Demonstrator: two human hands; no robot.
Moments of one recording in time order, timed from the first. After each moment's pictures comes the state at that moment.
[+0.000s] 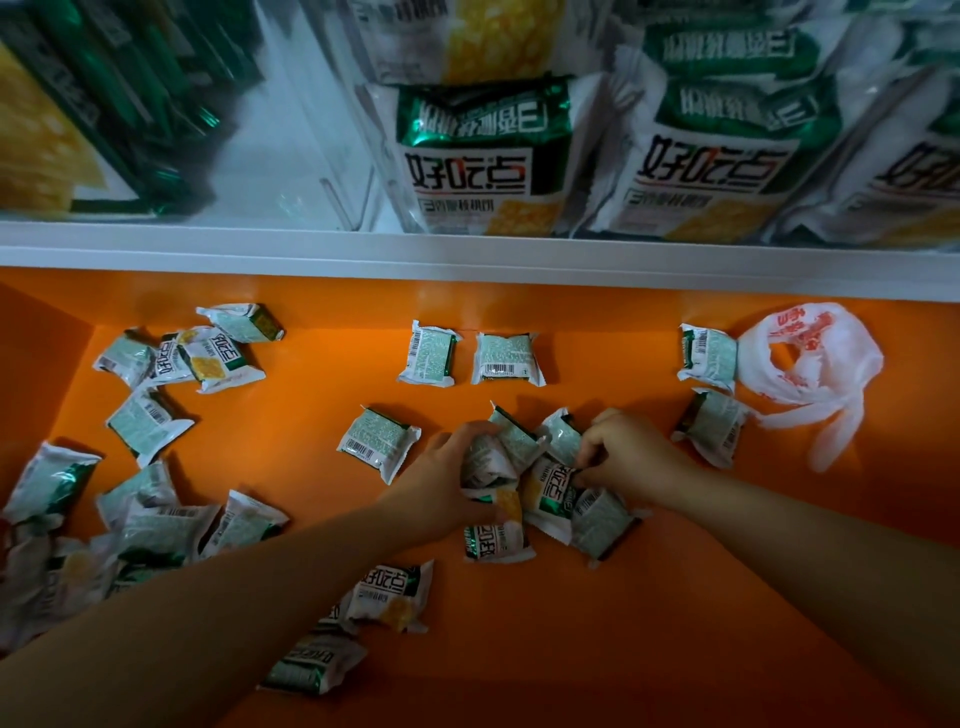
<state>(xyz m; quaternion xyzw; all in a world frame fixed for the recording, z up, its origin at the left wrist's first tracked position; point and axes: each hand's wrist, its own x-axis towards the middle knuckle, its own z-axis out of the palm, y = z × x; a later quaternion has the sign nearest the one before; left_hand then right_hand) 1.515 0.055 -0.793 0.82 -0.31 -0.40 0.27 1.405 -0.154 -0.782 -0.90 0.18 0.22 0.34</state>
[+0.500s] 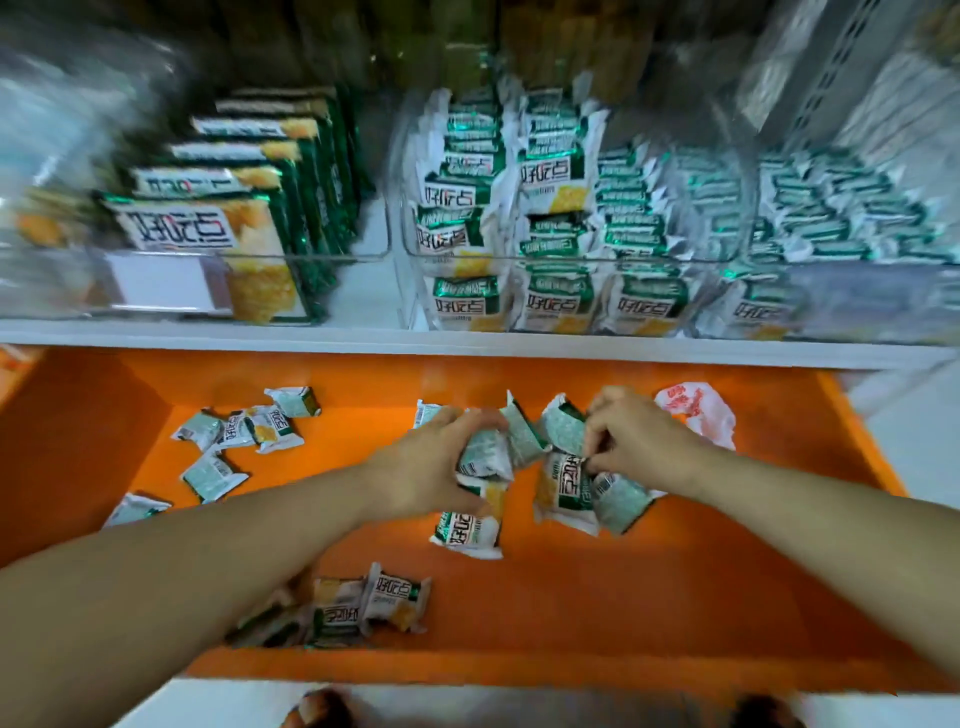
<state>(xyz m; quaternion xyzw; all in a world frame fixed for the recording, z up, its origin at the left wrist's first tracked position) 1.490 0.058 -0.605 0.81 -0.48 -0.30 0.15 1.359 -0.151 -0.606 -0.96 0.12 0.09 0.22</state>
